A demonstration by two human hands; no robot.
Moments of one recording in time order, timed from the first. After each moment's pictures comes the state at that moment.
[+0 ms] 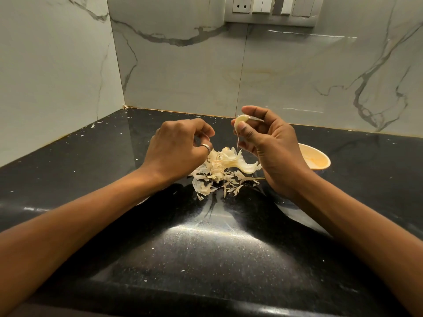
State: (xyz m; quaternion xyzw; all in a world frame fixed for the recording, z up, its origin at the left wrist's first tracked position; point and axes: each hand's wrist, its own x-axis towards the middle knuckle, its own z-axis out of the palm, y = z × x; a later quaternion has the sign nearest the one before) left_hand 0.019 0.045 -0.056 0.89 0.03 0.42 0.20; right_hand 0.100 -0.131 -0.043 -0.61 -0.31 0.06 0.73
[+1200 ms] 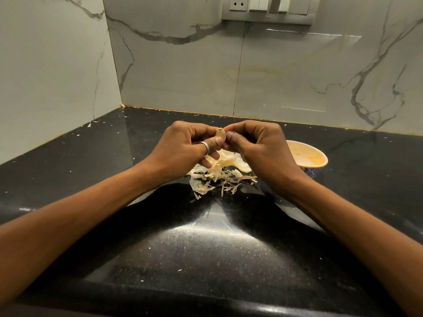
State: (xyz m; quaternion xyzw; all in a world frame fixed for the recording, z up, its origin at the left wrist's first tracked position) left_hand 0.022 0.042 -0.058 0.82 -0.08 0.25 0.51; right_hand 0.108 -0.127 -0.054 -0.72 -0.41 -0.07 0.55
